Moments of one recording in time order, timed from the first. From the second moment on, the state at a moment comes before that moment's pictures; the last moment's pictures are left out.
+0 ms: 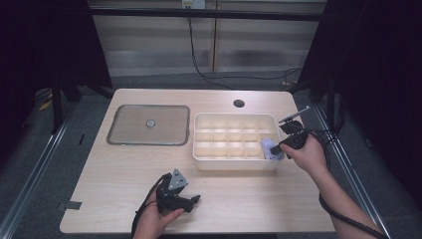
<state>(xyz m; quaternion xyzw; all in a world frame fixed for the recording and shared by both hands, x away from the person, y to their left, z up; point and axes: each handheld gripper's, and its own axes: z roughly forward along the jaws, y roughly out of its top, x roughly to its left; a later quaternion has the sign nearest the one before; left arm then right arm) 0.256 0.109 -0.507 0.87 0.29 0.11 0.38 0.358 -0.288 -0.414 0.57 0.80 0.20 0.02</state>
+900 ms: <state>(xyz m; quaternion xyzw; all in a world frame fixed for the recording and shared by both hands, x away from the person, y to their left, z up) 0.256 0.109 -0.507 0.87 0.29 0.11 0.38 0.358 -0.281 -0.423 0.56 0.81 0.18 0.03</state>
